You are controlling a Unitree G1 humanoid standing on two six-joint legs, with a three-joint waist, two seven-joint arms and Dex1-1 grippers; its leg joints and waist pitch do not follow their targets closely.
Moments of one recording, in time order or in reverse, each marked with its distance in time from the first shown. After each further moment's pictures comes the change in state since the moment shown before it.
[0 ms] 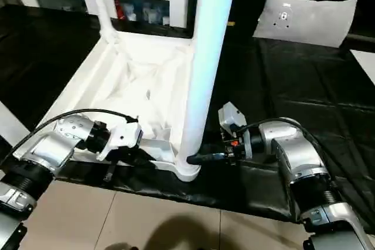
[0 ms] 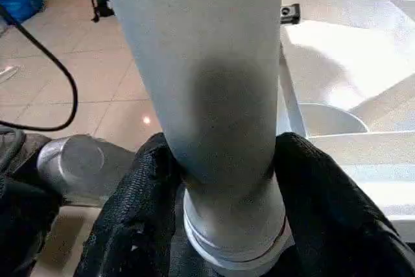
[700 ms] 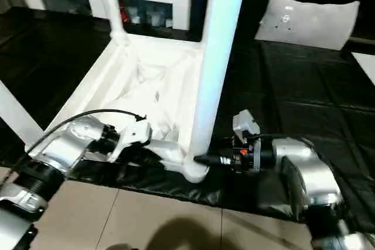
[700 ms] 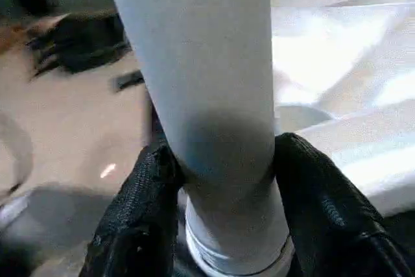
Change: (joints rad) left arm 0.002 -0.097 0.033 -0.030 0.001 0.250 0.119; right arm 0.222 0.063 -0.151 -0.194 0.053 0.128 -0.270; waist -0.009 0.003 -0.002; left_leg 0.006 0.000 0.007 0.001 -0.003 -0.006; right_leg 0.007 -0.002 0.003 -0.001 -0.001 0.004
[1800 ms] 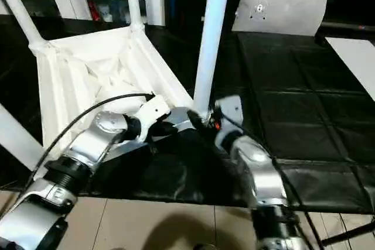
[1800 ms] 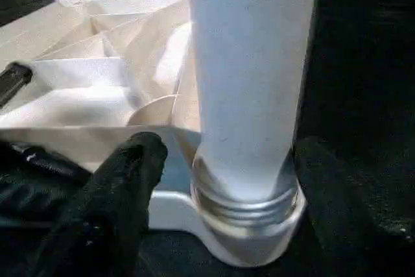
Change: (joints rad) left arm -0.055 -0.159 0.076 0.015 0.095 0.166 0.437; right arm -0.043 0.281 -0.063 0.062 -0.202 -0.108 -0.662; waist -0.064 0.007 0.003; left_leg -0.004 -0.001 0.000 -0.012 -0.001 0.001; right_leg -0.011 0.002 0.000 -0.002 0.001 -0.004
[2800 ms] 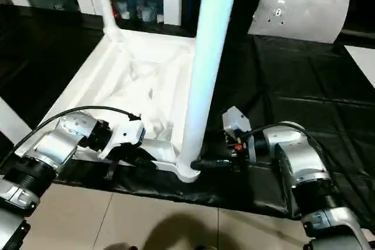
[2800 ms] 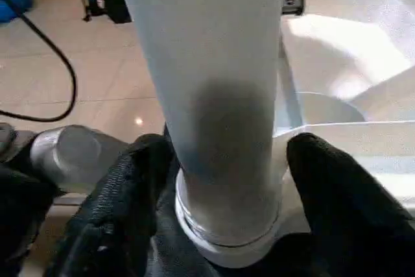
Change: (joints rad) left arm 0.034 0.238 -0.102 -0.006 -0.085 -0.322 -0.597; right arm -0.162 -0.323 0.195 0.183 0.119 -0.109 0.966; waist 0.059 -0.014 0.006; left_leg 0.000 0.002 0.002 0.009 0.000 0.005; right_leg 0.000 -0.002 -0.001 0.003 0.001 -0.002
